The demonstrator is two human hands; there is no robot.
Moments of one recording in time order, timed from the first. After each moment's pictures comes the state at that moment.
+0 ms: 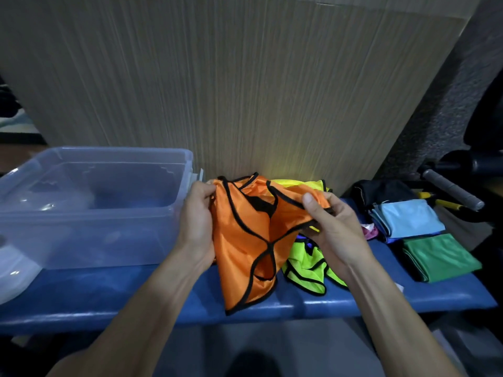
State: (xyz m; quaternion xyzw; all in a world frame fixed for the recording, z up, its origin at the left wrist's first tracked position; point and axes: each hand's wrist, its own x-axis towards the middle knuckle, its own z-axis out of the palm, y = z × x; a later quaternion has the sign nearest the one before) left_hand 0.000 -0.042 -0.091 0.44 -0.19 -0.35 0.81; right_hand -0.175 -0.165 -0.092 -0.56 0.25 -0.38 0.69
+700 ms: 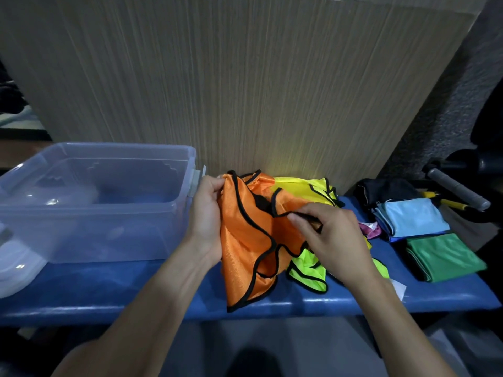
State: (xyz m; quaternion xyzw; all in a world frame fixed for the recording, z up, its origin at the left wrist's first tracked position) left_hand -0.008 -0.046 -0.085 0.40 -0.20 -0.40 0.80; right_hand -0.185 -0.156 -0.091 -0.89 0.21 -0.36 0.18
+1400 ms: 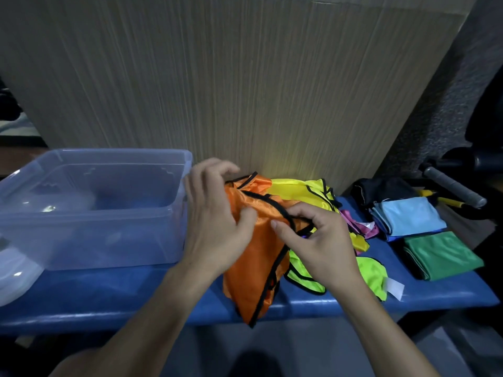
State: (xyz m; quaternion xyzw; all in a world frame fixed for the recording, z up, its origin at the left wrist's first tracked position) left_hand -0.026 -0.025 -0.078 0.69 -0.49 0.16 0.51; right_hand -0.175 -0.136 -0.096 -0.81 0.17 -0.41 0.39
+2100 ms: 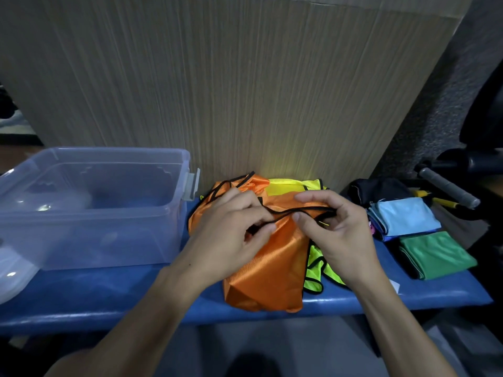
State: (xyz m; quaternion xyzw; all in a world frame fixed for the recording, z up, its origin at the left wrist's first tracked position) left_hand -0.022 -0.024 -0.085 0.65 -0.66 0.11 0.35; right_hand -0.194 -0.148 -0.083 -0.73 0.17 -0.43 0.51
